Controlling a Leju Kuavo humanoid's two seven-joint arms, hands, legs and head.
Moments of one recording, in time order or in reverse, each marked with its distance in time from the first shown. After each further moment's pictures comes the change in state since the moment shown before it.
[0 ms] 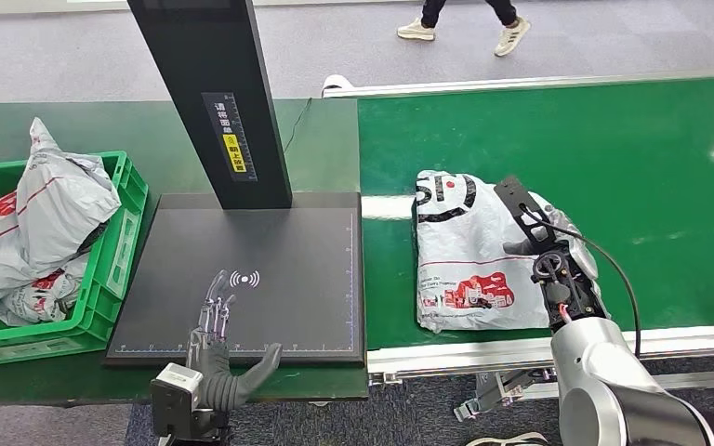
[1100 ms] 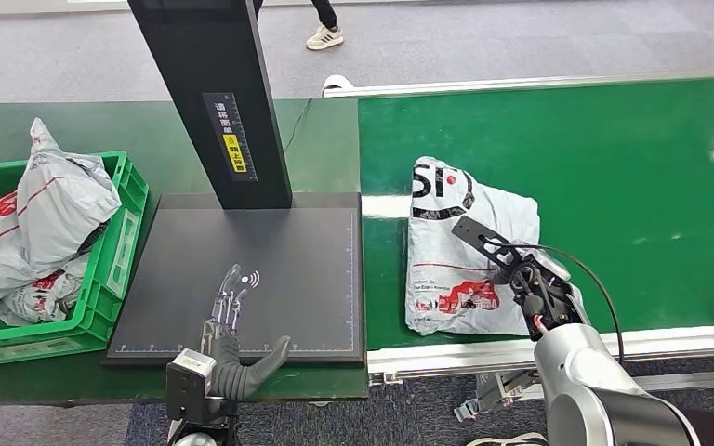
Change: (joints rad) left arm -0.066 0.002 0.001 0.095 0.010 -0.017 -0.009; right arm 0.015 0.044 0.029 0.047 0.196 0.256 0.026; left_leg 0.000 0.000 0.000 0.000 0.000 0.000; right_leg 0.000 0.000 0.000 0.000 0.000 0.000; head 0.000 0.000
